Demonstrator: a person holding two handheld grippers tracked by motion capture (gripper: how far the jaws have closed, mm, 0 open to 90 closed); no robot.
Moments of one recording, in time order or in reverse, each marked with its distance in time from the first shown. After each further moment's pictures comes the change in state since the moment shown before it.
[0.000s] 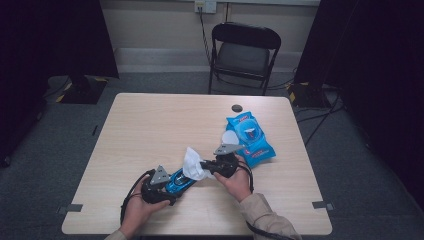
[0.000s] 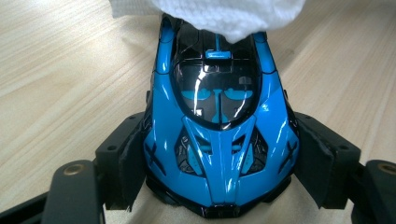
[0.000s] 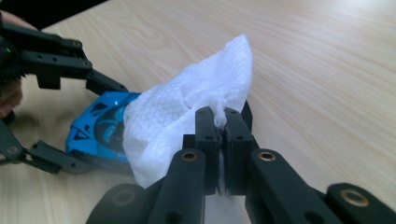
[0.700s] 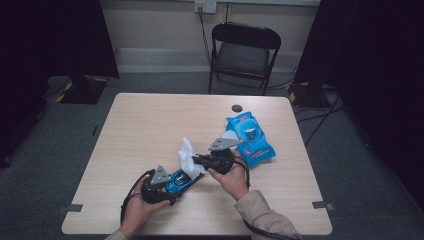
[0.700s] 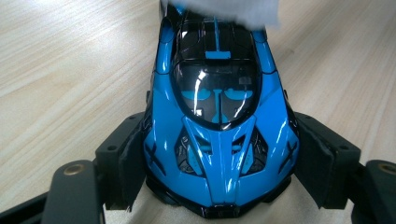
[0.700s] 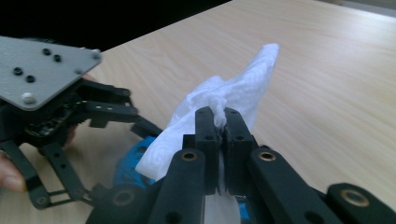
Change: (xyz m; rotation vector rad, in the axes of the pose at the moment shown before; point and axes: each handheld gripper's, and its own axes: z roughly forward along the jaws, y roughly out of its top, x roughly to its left) left arm 0.000 0.000 0.000 0.000 0.000 0.001; right arm 0.024 0.033 -0.010 -0.080 0.050 -0.047
